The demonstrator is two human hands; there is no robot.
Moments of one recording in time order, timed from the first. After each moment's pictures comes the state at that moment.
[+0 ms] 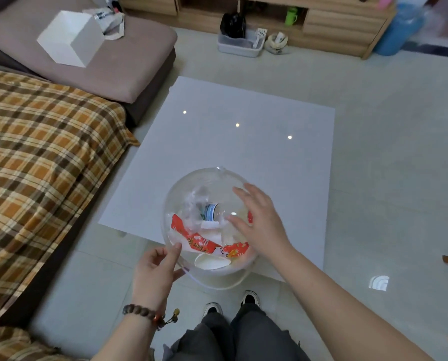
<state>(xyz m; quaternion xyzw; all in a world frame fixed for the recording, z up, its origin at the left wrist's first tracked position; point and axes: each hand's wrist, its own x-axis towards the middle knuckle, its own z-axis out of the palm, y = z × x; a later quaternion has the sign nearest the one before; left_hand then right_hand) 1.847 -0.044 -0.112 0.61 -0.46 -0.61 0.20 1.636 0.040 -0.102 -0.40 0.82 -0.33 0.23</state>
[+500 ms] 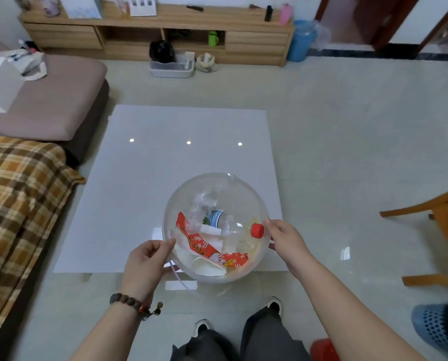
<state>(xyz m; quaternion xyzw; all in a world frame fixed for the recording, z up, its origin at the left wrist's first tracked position) 1.809 -0.051 -0.101 0.48 -0.57 -0.66 0.09 1.629 0.164 -0.094 0.03 0.80 -0.49 0.34</state>
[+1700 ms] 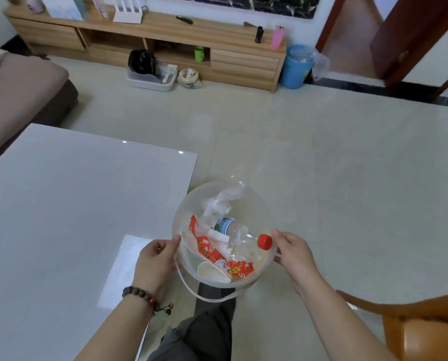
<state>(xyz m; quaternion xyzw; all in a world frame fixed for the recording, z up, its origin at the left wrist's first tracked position) 1.311 0.193 -0.117 0.56 -0.53 -0.63 0.11 1.131 0.384 -0.113 0.04 0.81 -0.49 0.32</state>
